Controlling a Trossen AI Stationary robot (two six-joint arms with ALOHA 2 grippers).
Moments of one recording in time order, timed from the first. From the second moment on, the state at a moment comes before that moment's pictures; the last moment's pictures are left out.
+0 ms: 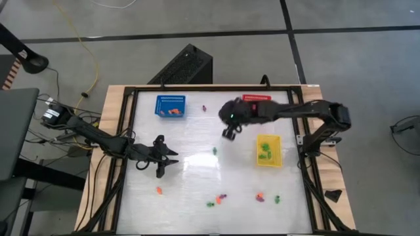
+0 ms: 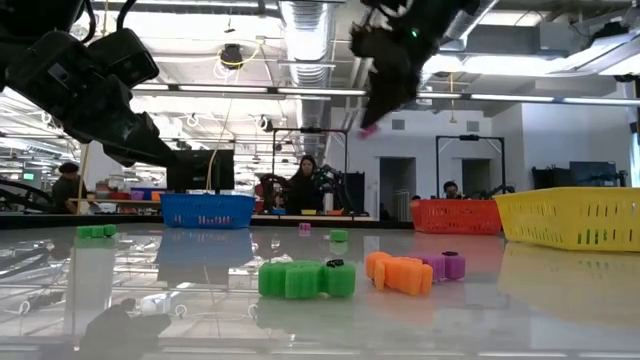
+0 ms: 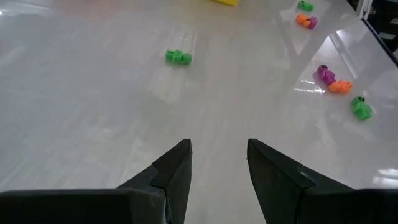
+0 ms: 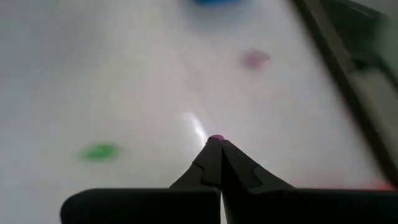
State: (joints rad) left arm -0.34 0.99 0.22 0.33 -0.34 -0.36; right arm -0.15 1.56 1.30 -0.63 0.23 0.12
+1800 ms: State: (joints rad) left arm -0.34 0.99 0.22 0.33 -0.37 -0.35; right arm 0.22 1.60 1.11 -0.31 0.18 0.26
